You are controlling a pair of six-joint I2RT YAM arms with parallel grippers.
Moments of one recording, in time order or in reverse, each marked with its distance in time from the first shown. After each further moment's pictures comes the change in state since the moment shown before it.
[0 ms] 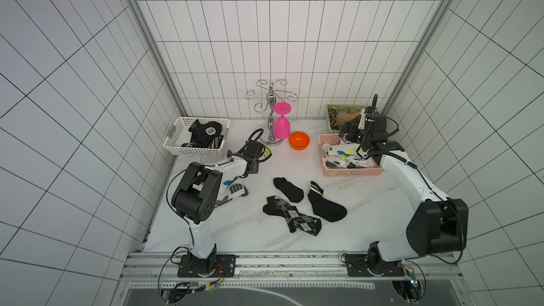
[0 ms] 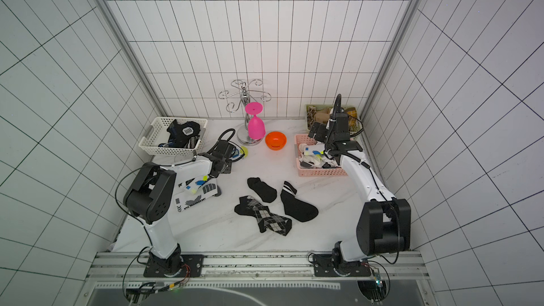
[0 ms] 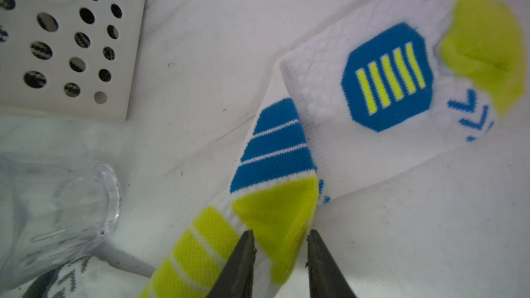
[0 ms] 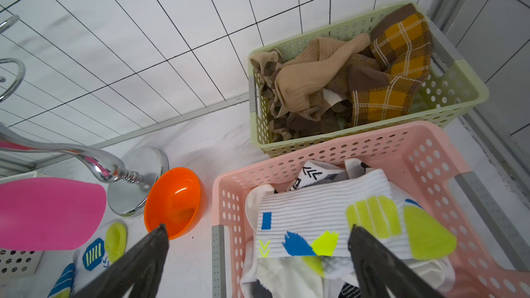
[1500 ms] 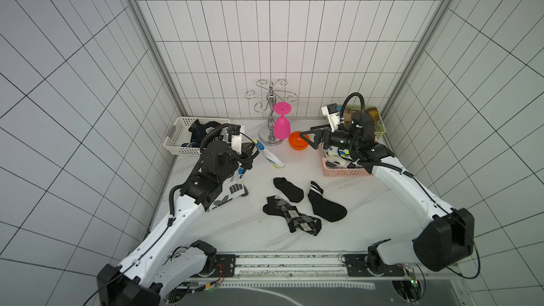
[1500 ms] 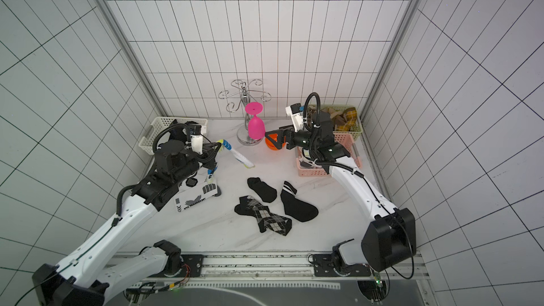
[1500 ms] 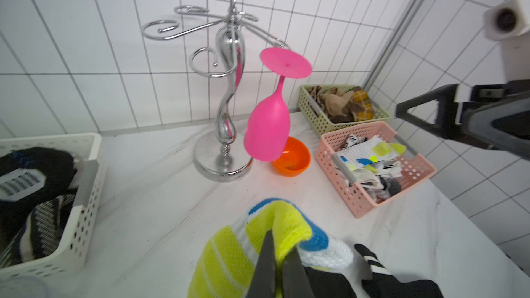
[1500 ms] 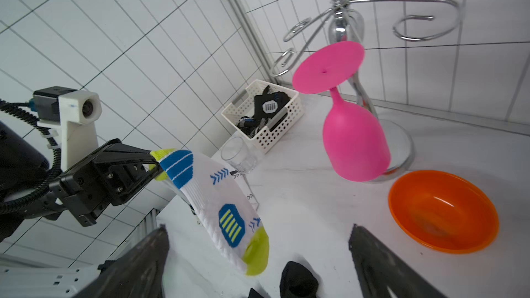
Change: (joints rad) left arm -0.024 -0.872 -0.188 0.186 0.538 0.075; right arm 0.253 -0.083 0.000 0.209 -0.739 -0.026
